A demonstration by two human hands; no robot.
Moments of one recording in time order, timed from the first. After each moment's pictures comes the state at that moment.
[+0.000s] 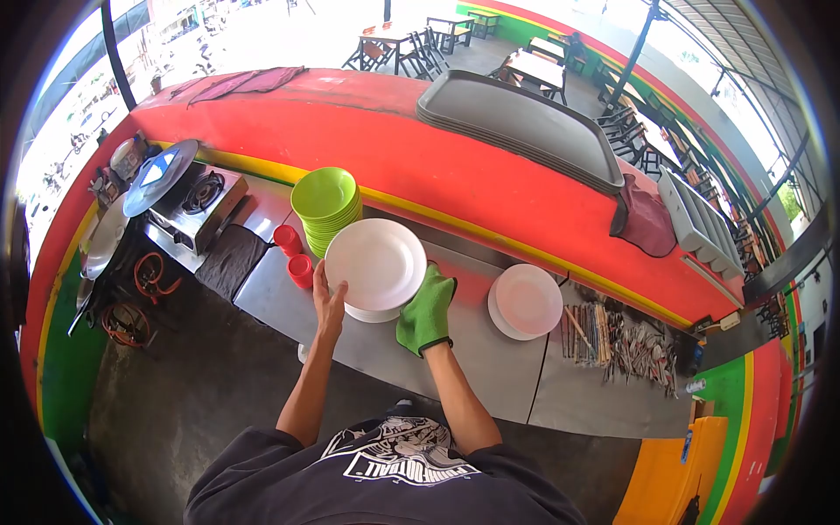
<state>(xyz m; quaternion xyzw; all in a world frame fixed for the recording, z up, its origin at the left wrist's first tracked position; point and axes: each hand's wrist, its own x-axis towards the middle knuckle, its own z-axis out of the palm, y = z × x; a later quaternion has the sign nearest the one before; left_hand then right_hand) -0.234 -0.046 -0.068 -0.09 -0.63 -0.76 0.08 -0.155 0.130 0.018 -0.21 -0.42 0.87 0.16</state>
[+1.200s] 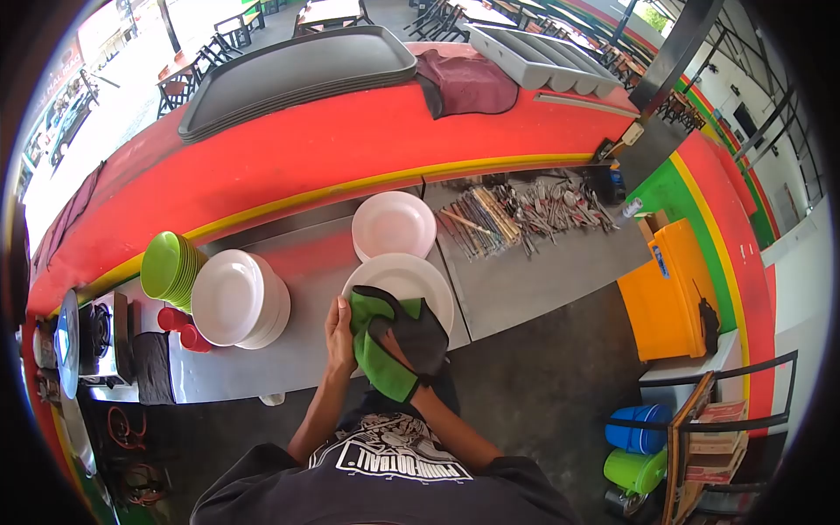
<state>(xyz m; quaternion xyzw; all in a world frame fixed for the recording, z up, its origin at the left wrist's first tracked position) -0.042 0.142 -0.042 -0.15 -0.49 -0.78 -0.37 0.099 0.183 -0.125 -0.26 -0.89 0.29 0.23</state>
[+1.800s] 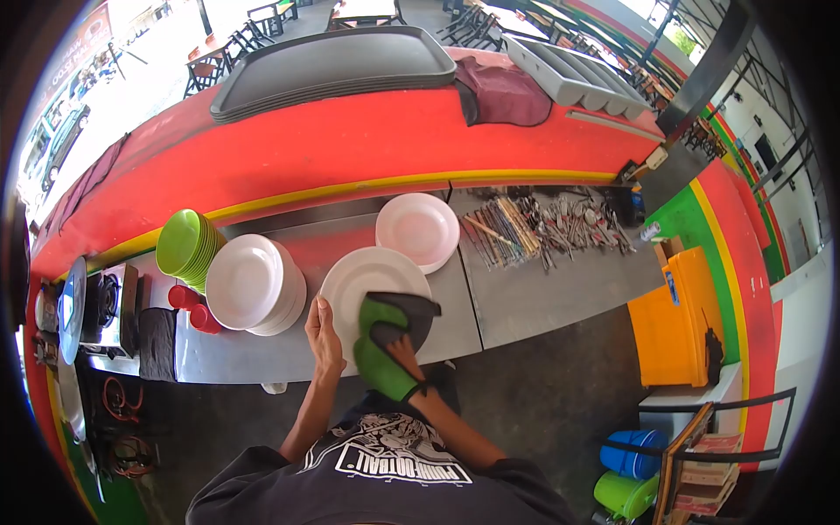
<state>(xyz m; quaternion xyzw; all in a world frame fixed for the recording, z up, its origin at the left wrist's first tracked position) -0.064 0.111 -0.012 -0.13 -0.58 -0.79 -0.17 0.086 0.183 -0.100 -0.12 -0.96 0.25 0.08</state>
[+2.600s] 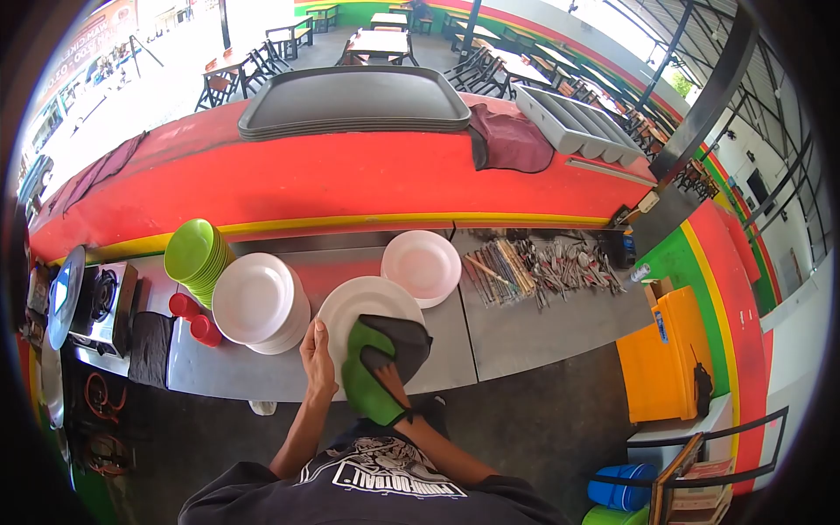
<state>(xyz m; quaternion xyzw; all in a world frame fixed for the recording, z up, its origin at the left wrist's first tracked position) -0.081 0.083 -0.008 -0.12 -0.55 -0.80 -0.20 0.054 0.164 -0.124 -0.09 -0.95 0.23 0.19</state>
